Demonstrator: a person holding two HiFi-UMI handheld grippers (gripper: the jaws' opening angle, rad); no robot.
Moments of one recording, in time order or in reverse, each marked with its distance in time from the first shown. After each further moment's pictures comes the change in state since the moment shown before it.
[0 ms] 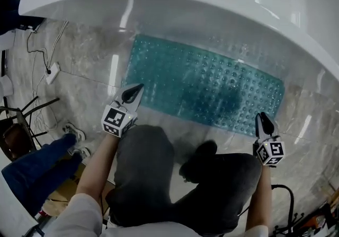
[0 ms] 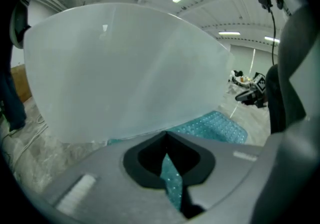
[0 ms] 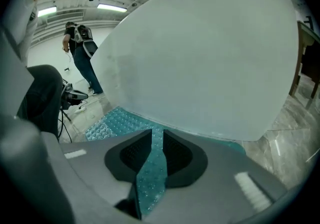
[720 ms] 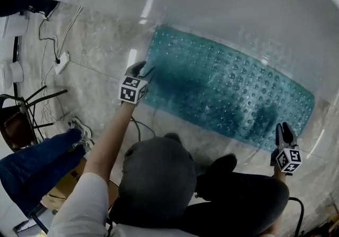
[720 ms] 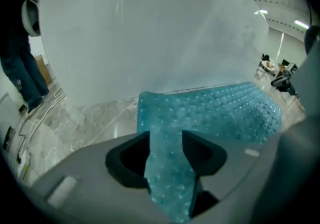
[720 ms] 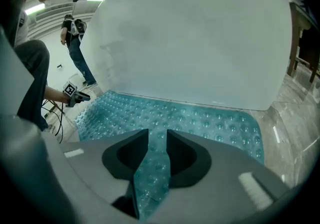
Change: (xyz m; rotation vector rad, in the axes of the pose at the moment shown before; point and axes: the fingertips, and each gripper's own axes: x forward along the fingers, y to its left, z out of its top) left arm 0.095 0.160 -0.200 -0.093 0.263 0.210; right arm 0.096 -0.035 -0.134 0.068 0.113 -0.028
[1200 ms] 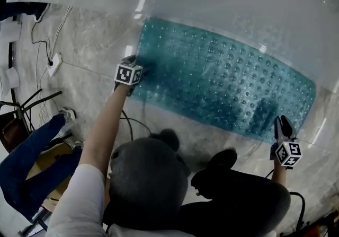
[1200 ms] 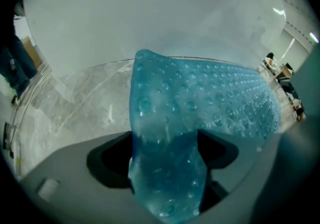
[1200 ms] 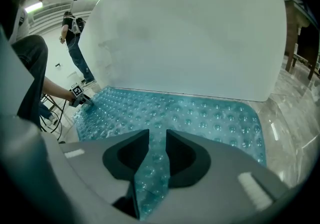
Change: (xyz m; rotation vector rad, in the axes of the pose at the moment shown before) left arm 0.069 0.009 -0.068 -0.069 0.269 -0.083; right arm 0.009 -0.013 -0.037 0.015 0.025 -0.008
